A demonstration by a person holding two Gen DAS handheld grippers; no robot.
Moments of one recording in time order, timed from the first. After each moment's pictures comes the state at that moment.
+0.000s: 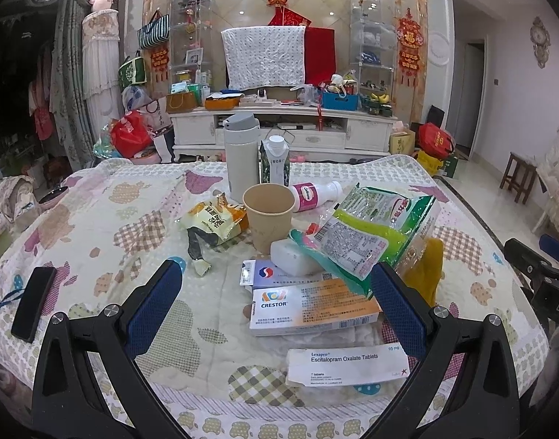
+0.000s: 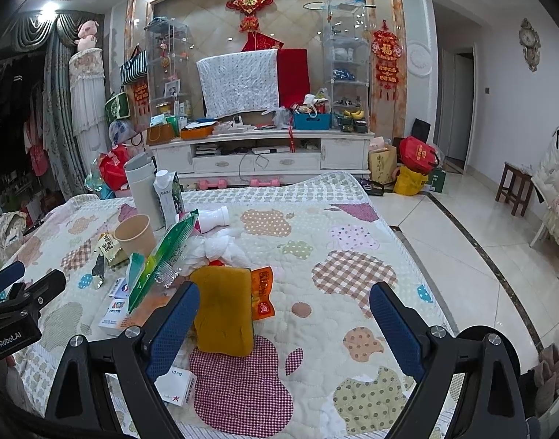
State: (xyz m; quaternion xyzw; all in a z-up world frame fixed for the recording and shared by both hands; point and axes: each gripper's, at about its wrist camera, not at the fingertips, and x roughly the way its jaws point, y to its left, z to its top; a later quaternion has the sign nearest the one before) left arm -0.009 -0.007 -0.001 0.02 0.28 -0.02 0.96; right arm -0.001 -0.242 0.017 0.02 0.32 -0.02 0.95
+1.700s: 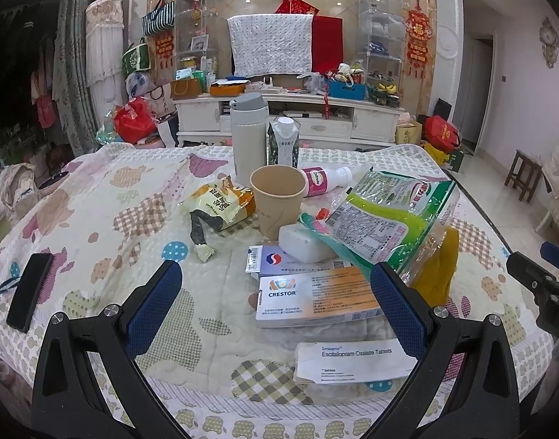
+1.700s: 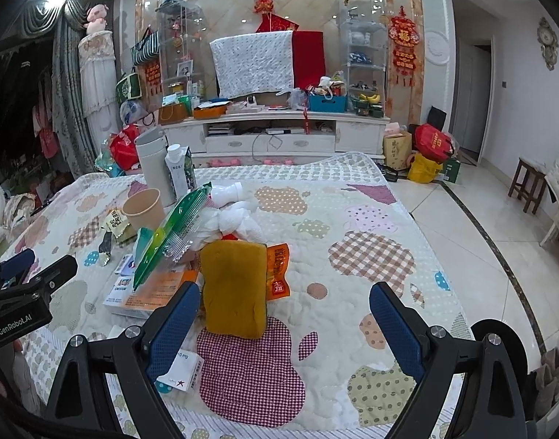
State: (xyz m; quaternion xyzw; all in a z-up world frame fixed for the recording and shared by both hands) left arm 0.001 0.005 -0.020 0.01 0.31 -0.01 0.95; right arm 0.007 -0.234 -0.002 0.02 0.35 0.01 0.94
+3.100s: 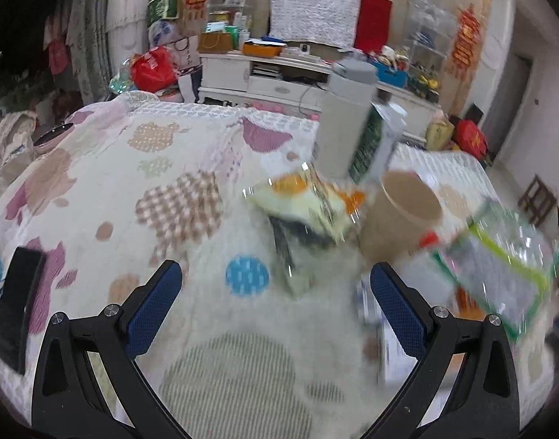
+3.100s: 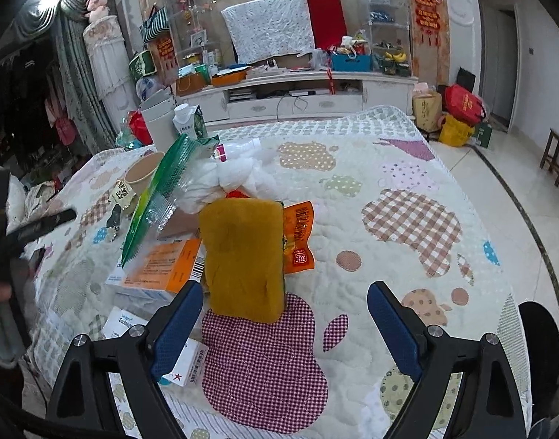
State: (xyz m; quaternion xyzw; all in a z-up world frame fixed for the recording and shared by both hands) left arm 0.114 0.131 -0.048 -0.07 0.38 0.02 0.92; right arm 0.043 -0.242 -0.048 0.06 0.42 0.07 0.90
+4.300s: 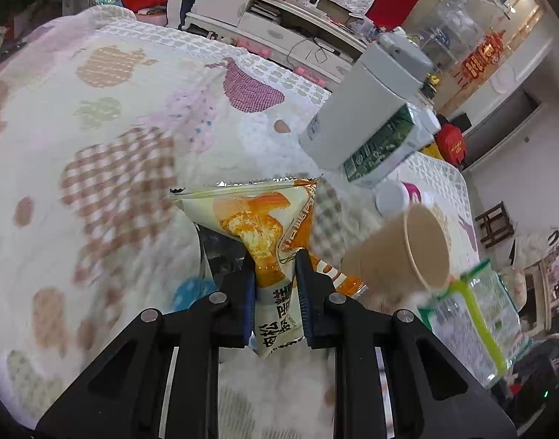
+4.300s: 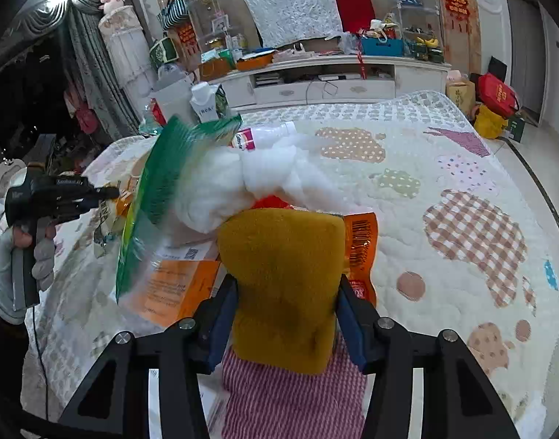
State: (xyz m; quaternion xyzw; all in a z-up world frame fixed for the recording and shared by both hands) left arm 0.173 0.157 -0.069 -0.20 0.48 -0.05 0.85; right arm 0.091 -0.221 -0.077 0.07 0.44 0.13 0.89
